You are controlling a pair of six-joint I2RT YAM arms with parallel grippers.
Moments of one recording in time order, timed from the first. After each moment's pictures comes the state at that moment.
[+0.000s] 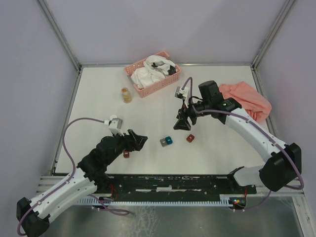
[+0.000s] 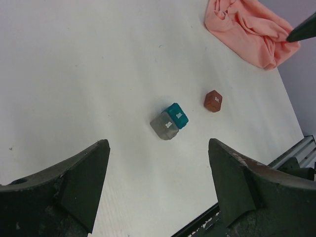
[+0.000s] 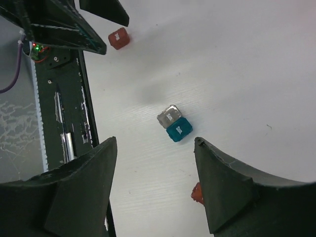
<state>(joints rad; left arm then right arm) -0.77 0.46 0.26 -0.09 -0.17 -0.66 0.51 1.38 1.17 -0.59 -0.77 -0.31</state>
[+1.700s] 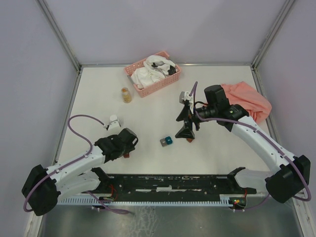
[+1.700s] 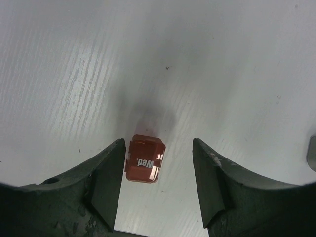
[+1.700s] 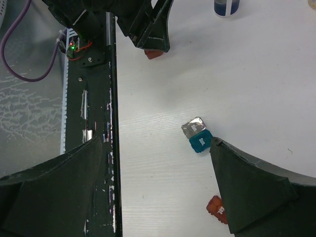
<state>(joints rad) -0.77 0.98 0.52 -0.68 -0.51 -1.09 0.51 1.23 1.08 -0.56 -0.93 -0.35</state>
